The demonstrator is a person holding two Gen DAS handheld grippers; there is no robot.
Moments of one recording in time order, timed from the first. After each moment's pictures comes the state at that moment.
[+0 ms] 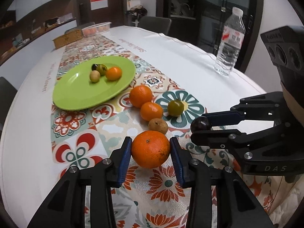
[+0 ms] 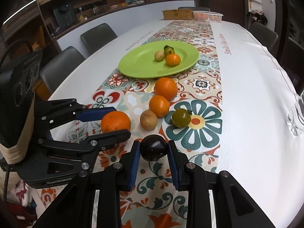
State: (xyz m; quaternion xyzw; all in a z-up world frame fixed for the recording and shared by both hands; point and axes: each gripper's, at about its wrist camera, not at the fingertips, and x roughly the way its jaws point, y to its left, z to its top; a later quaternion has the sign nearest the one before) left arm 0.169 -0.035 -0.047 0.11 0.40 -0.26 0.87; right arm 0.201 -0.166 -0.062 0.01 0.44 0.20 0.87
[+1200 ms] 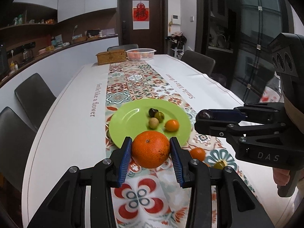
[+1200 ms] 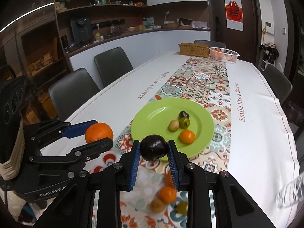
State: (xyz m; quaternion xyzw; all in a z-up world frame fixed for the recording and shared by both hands) left arm 0.223 0.026 0.025 0.05 0.32 -0.14 0.94; right arm 0.287 -0.124 0.021 -0.02 0.35 0.24 0.91
